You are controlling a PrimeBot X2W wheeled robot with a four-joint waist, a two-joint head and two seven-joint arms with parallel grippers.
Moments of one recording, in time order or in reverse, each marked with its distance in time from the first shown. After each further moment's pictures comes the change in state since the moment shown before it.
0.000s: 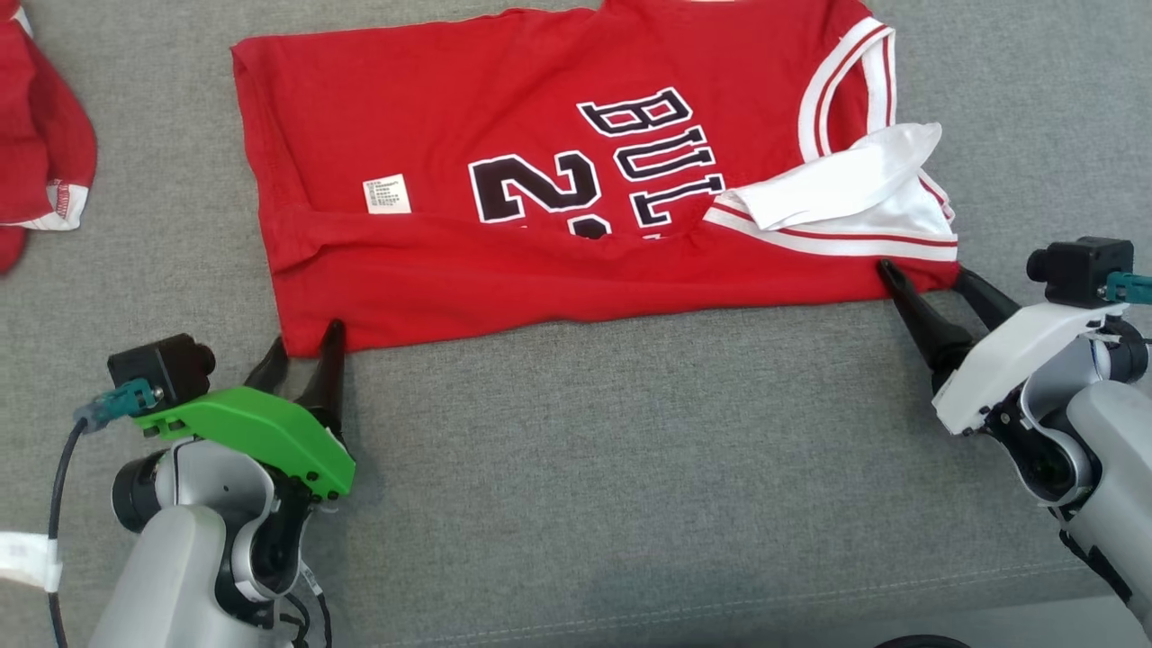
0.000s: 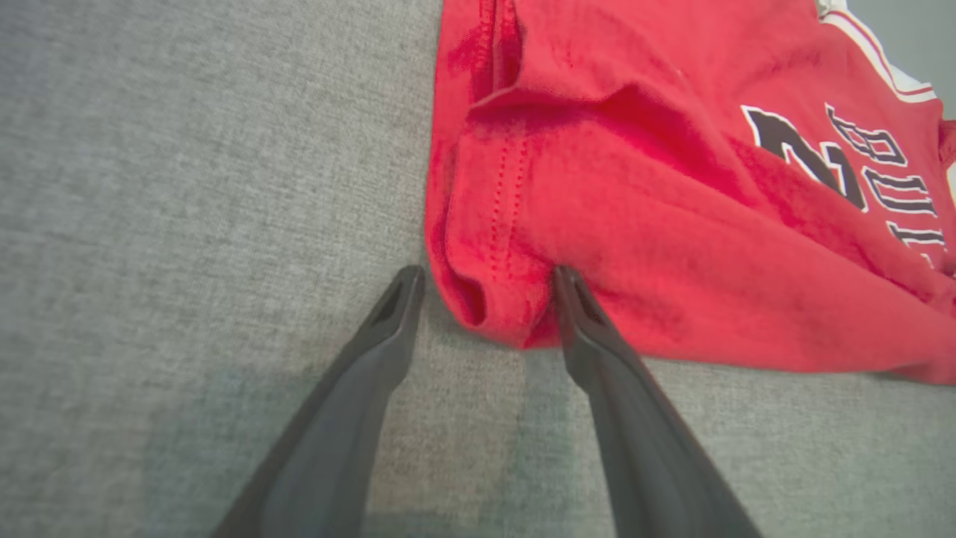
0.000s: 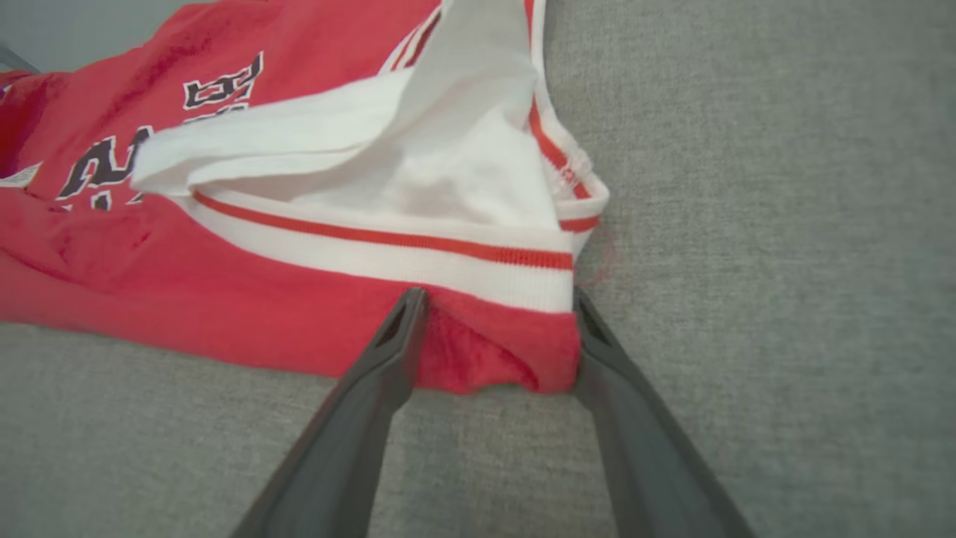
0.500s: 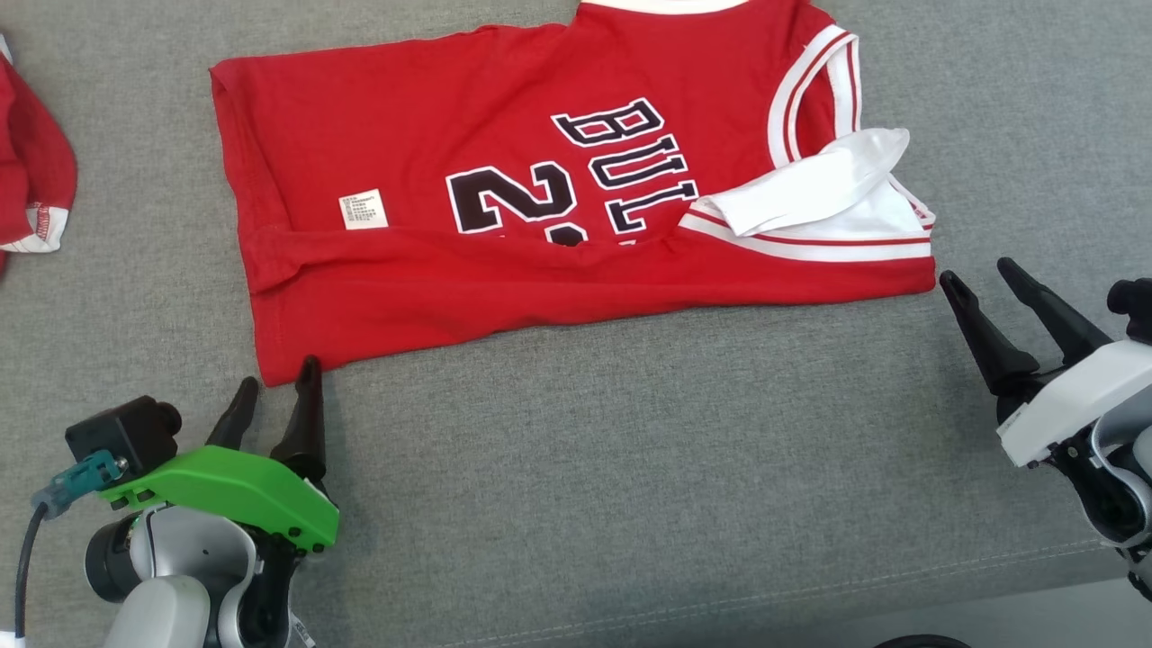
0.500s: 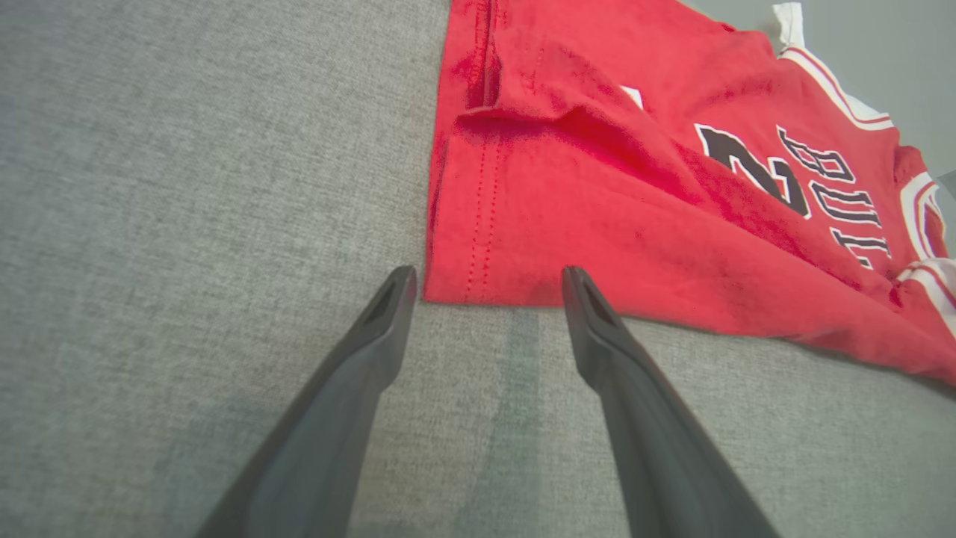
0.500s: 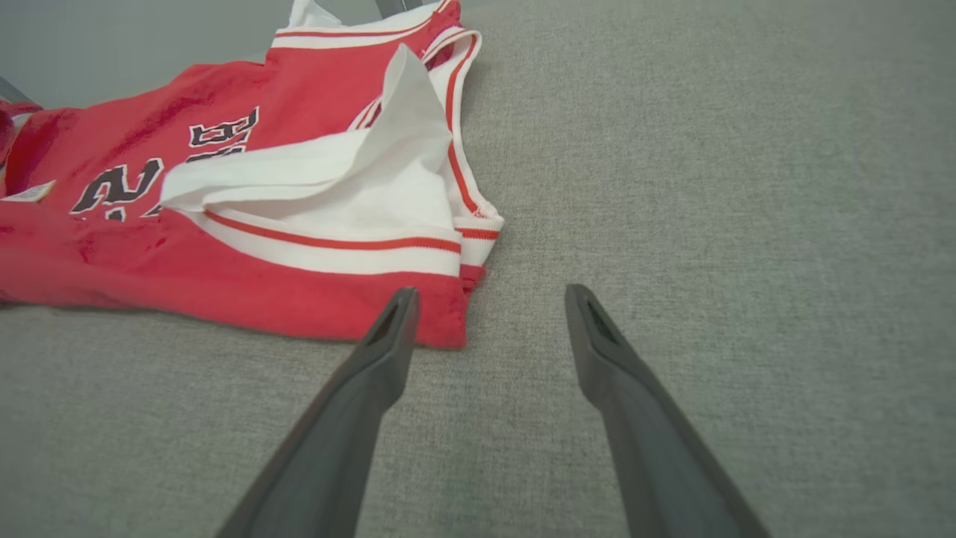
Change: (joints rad) left arm 0.148 0.013 0.049 -0.210 0.004 0.068 -0.015; right arm 0.104 -0.130 -0.023 -0.103 0.030 0.000 -0.118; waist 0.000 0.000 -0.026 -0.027
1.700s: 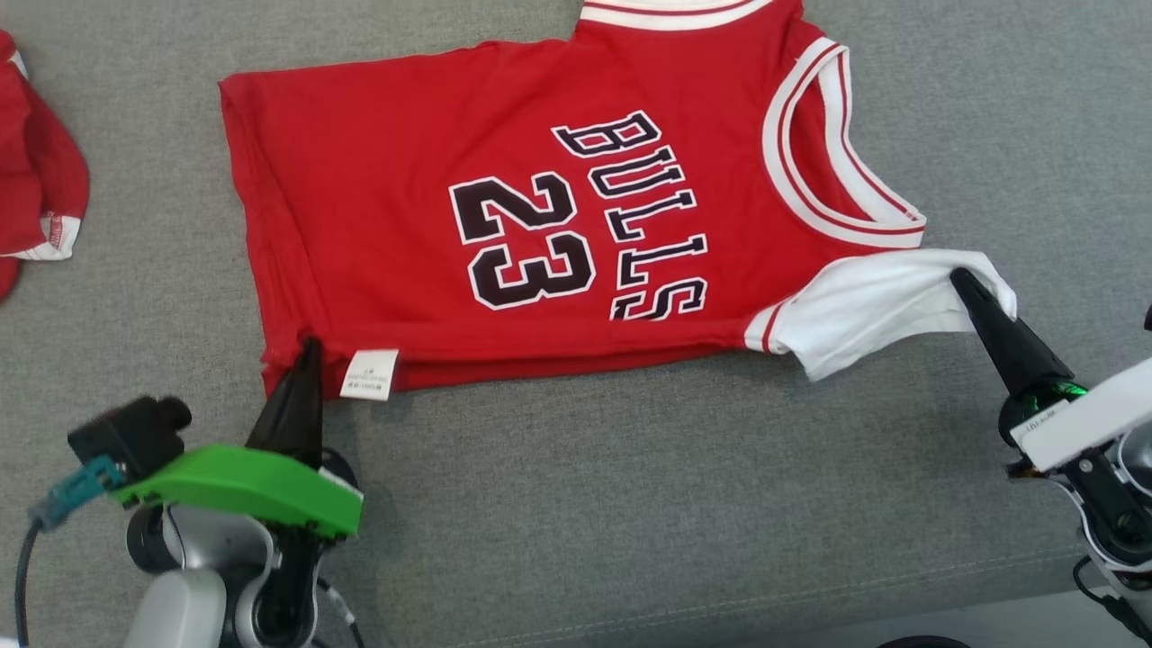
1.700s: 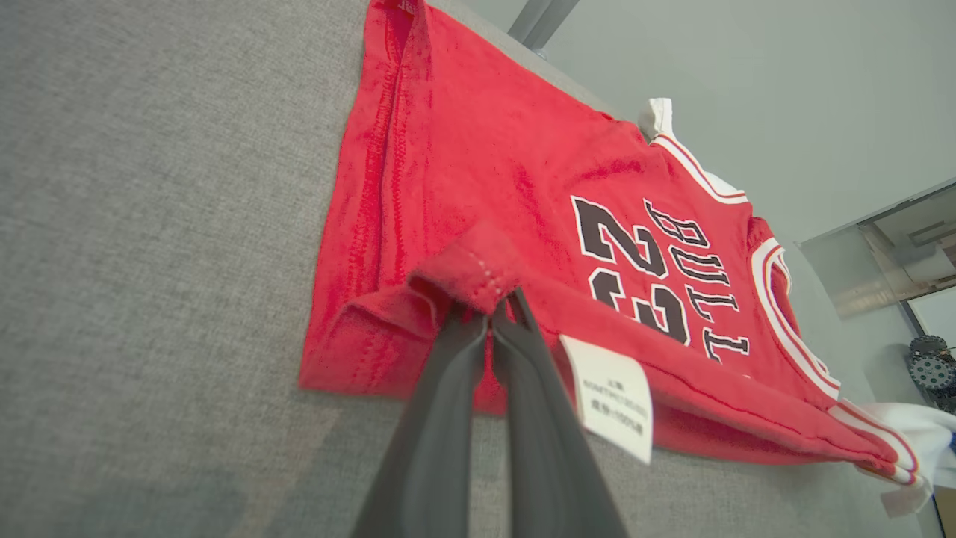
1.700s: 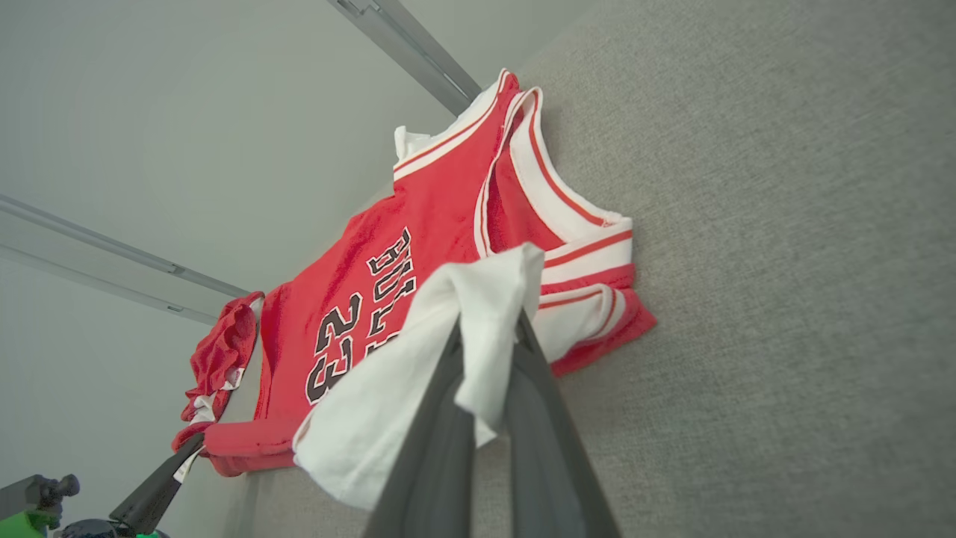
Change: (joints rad) left arm 0.050 -0.095 0.021 -0.053 -0.044 -0.095 -0.099; right arm 0.203 0.033 -0.173 -0.322 0.438 0.000 0.074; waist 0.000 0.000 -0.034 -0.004
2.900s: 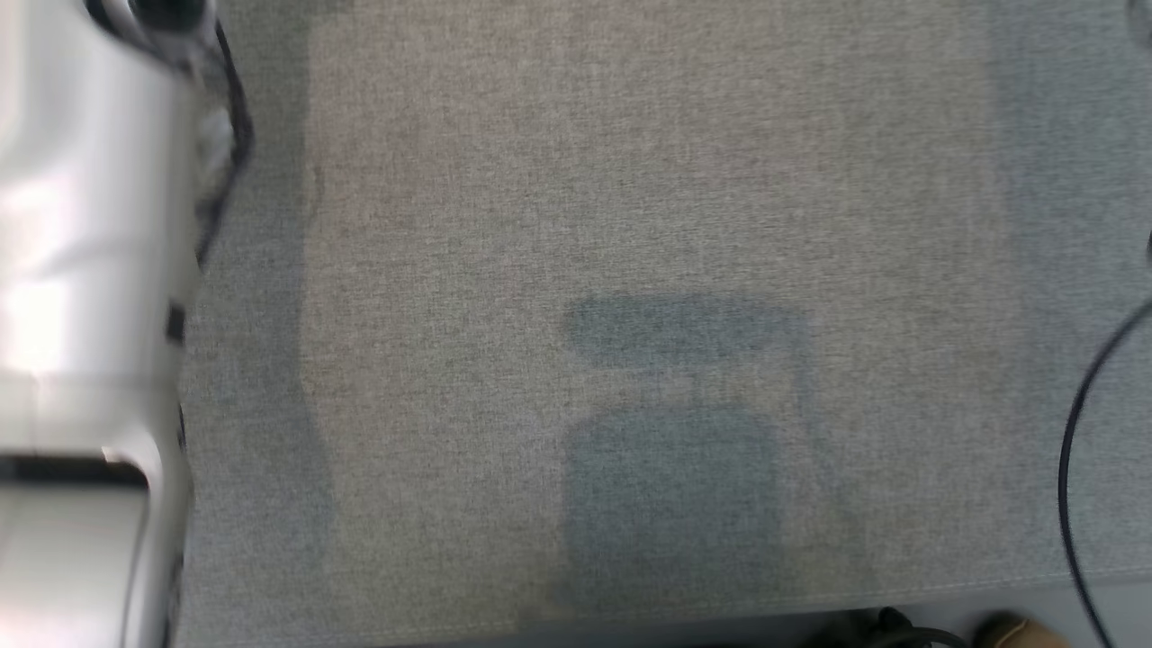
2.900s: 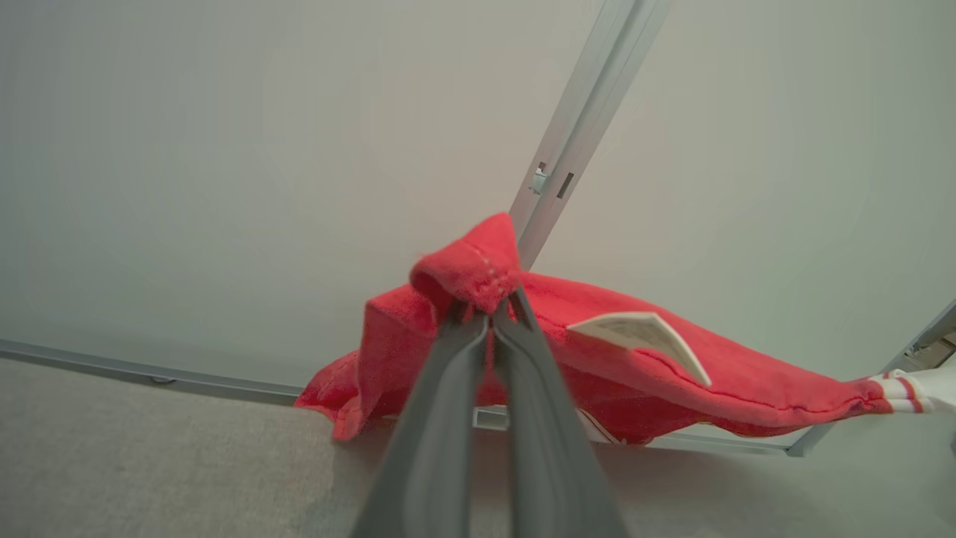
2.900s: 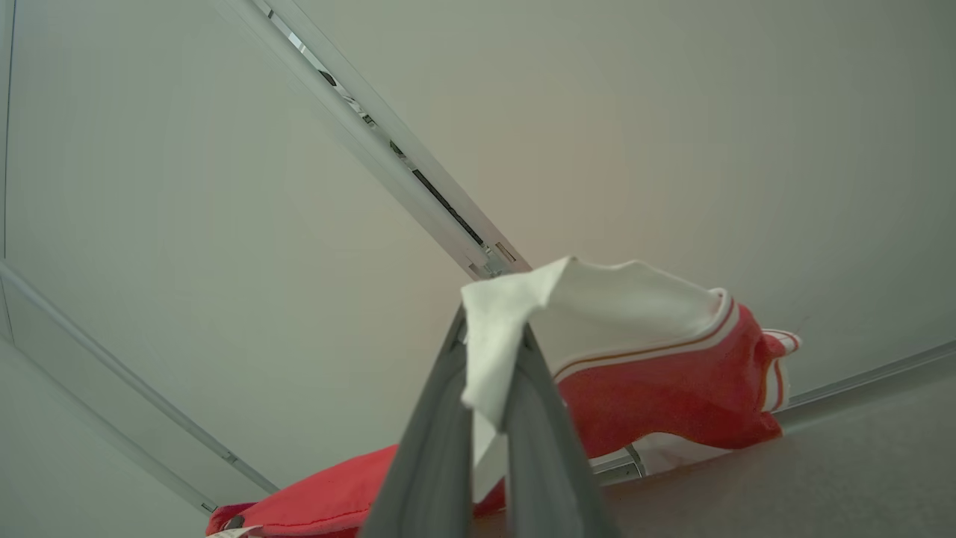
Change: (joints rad) left arm -1.297 -0.025 -0.052 0.873 0.109 -0.244 -0.361; right arm -1.068 0.336 -0.198 0.394 -0.308 -0.001 0.008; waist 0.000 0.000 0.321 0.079
